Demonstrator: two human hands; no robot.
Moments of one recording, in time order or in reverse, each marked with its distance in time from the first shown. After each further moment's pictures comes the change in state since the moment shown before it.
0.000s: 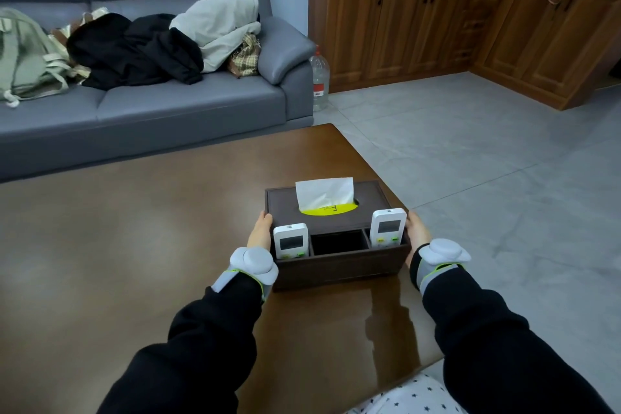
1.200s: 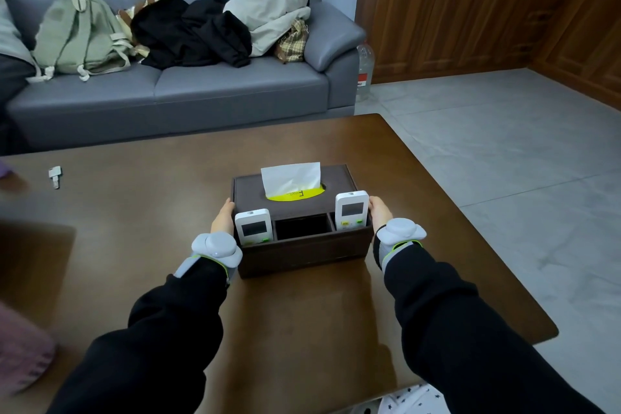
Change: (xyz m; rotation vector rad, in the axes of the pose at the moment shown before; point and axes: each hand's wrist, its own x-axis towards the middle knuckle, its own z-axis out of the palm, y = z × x) left_hand 0.013 0.011 -0.132 -0.323 0.134 -0.020; right_hand -0.055 0.014 0.132 -0.150 -0.207 -0.052
